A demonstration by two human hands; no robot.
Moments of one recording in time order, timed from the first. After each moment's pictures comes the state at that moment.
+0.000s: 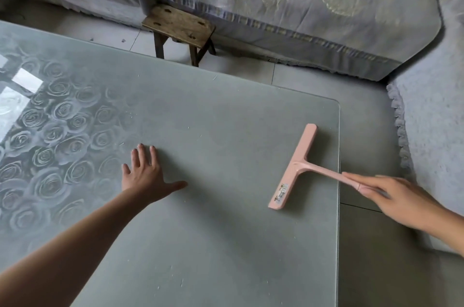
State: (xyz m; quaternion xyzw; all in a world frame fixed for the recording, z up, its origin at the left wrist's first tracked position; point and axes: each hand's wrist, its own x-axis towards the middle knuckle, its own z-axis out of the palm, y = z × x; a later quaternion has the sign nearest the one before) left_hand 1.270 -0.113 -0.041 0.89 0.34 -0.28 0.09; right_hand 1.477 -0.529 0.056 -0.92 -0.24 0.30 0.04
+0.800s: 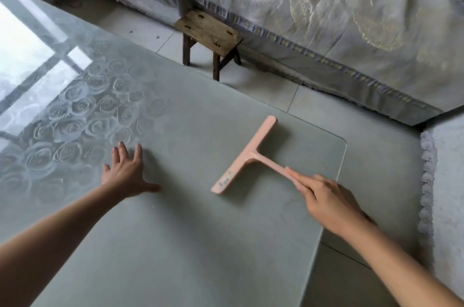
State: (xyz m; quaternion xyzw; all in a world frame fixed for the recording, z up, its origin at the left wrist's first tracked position) left_hand 1.297 -0.129 -0.030 0.83 0.46 -0.29 0.14; right_hand 1.534 -0.444 0.016 -0.88 -0.39 0.25 0.06
